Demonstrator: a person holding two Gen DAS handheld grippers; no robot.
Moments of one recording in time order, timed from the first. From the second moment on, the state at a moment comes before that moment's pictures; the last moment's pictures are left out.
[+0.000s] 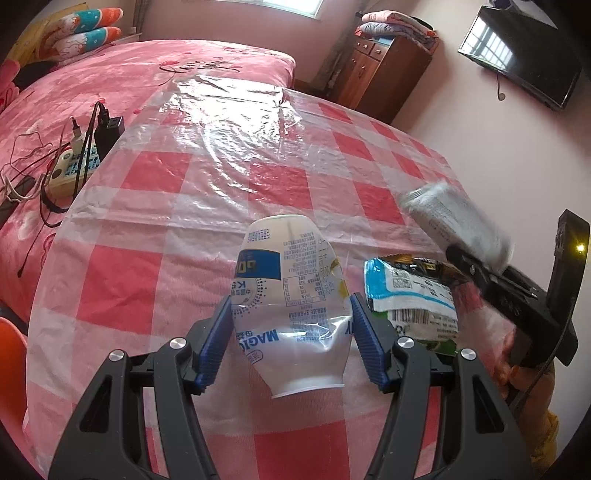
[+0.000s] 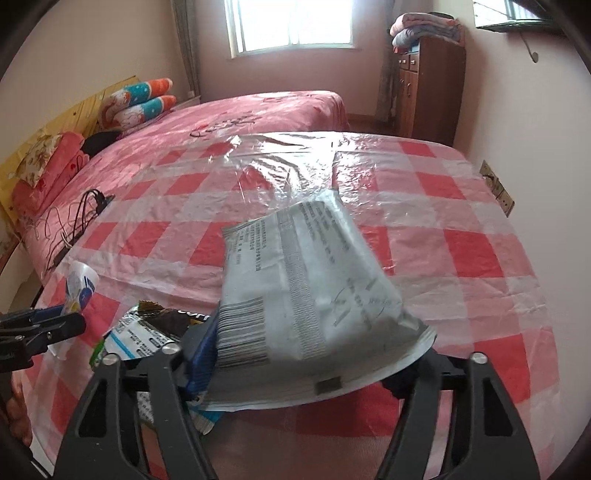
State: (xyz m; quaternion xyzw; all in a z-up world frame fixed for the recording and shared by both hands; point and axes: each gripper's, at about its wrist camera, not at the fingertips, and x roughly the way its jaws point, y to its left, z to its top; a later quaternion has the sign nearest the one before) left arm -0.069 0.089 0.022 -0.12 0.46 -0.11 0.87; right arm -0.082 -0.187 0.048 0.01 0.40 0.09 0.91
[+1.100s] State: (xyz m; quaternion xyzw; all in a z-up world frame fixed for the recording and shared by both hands) left arm -0.129 0.155 0.022 -0.16 0.45 -0.11 0.87; right arm -0.154 -0.119 0.107 0.01 0.34 0.20 0.92
